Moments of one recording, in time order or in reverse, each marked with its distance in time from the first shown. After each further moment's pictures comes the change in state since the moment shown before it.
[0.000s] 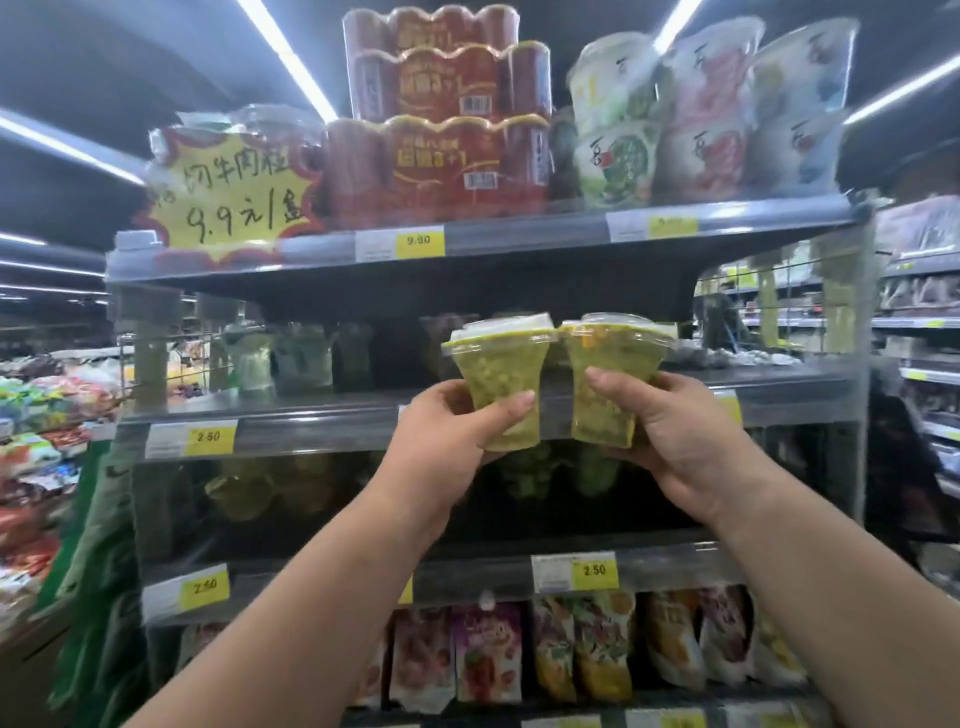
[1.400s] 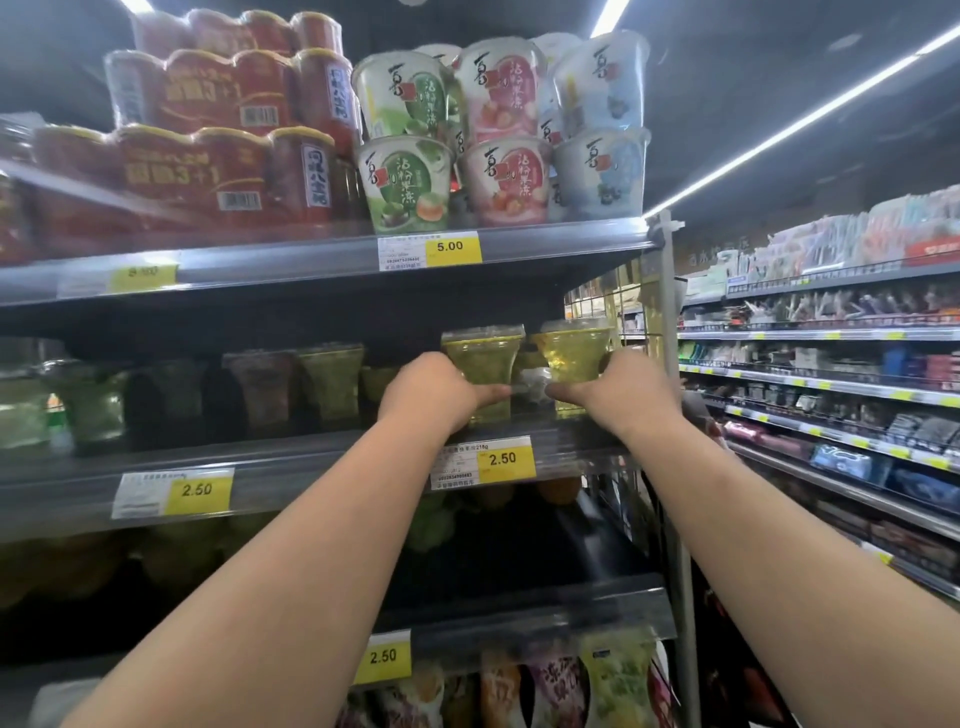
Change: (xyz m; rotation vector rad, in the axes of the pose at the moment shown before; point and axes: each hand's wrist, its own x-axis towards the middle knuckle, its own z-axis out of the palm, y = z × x) left_hand 0.166 0.000 0.213 1.067 0.134 -0.059; right_hand 0.136 -0.035 -0.203 -1.108 0.356 -0.009
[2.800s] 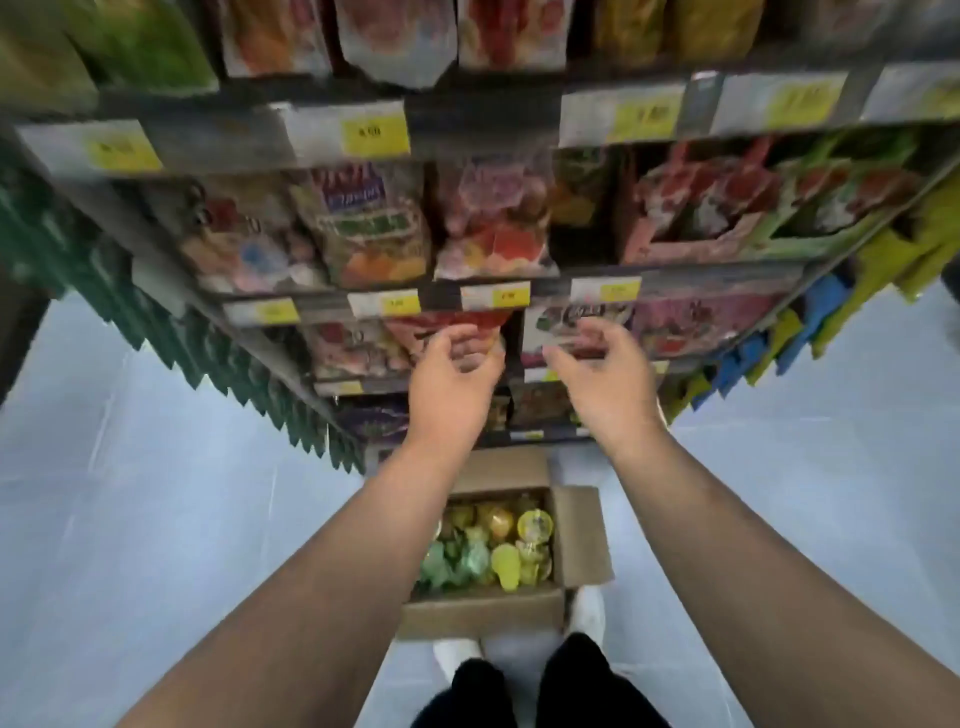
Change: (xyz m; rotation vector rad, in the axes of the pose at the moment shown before) left_hand -0.371 -0.441 0.199 -0.600 -0.356 -0.640; right_hand -0.487 0.096 0.355 0.252 -0.483 0.535
